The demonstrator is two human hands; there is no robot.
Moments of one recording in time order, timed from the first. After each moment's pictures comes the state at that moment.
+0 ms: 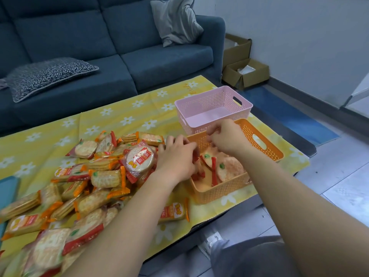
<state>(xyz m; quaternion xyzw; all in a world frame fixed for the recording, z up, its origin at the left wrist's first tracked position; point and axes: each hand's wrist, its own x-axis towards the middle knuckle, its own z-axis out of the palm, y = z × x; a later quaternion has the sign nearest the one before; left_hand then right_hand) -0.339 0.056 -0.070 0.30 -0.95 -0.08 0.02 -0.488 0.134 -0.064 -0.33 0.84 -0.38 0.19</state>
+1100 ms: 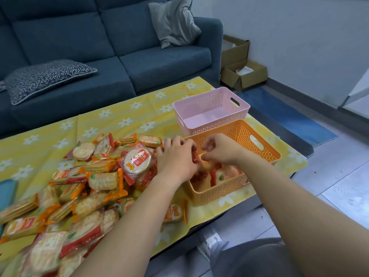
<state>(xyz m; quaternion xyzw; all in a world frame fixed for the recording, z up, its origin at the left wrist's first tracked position) -0.348 0.060 -0.078 0.35 -0.93 -0.08 0.05 -0.490 0.142 -0.079 -0.41 0.82 -0.29 0.27</state>
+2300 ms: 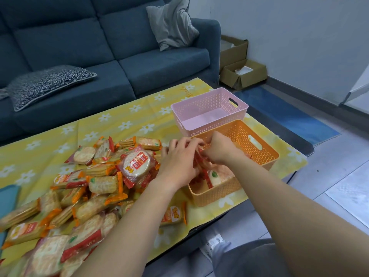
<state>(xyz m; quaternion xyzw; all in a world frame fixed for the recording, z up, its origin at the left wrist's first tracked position) -0.347 0.062 -0.086 0.27 -0.95 -0.09 0.08 -0.485 0.129 -0.085 -0.35 0.87 -0.28 0.23</state>
